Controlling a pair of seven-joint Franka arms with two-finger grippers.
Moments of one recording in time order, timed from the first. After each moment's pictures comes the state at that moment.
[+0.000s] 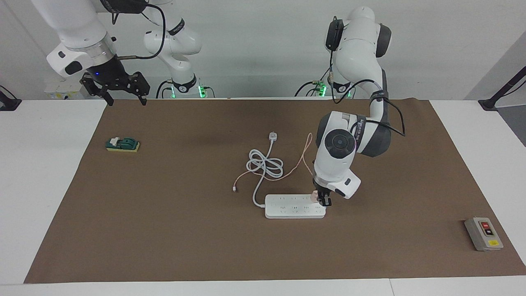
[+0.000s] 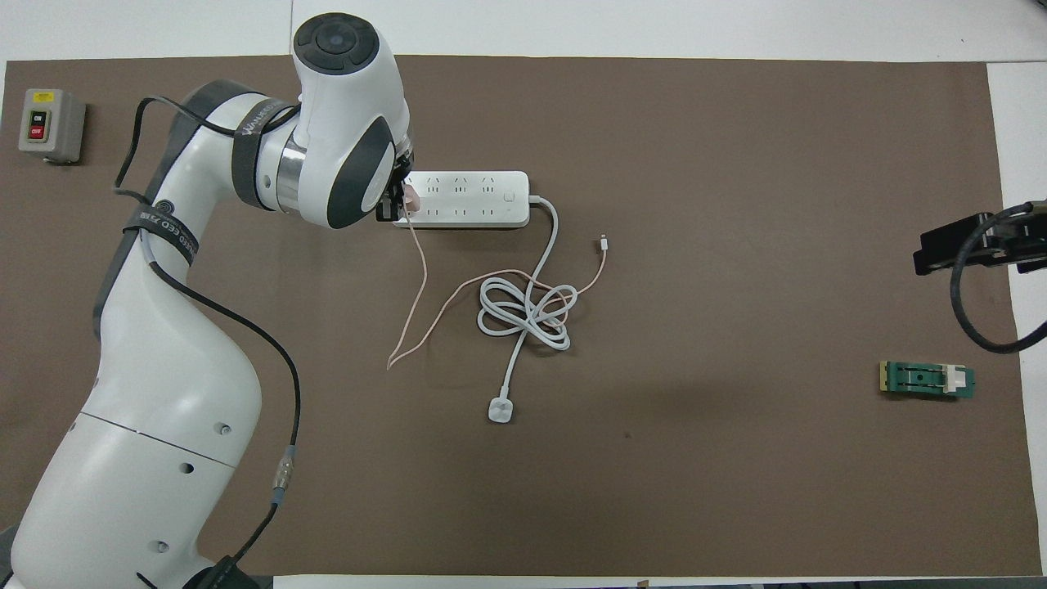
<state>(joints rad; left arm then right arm) -0.46 0.71 0.05 -1.16 0.01 1.79 -1.93 -0.01 0.00 0.01 -1.51 0.00 1.44 0.01</state>
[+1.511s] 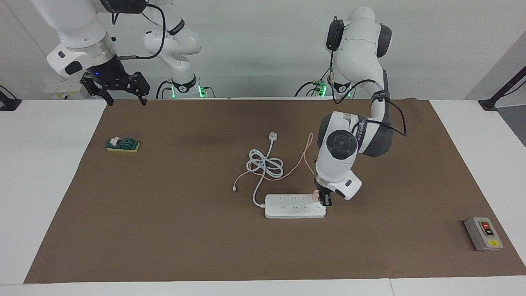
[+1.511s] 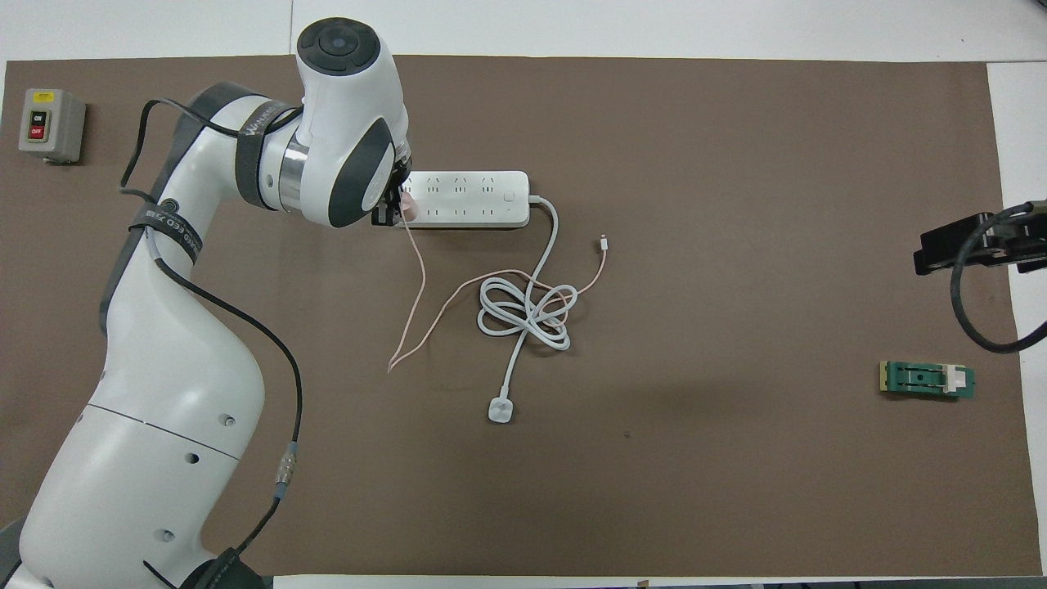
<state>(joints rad) -0.45 0.73 0.05 -1.16 0.01 1.77 -1.87 -0.01 0.00 0.01 -1.51 0.00 1.44 0.01</state>
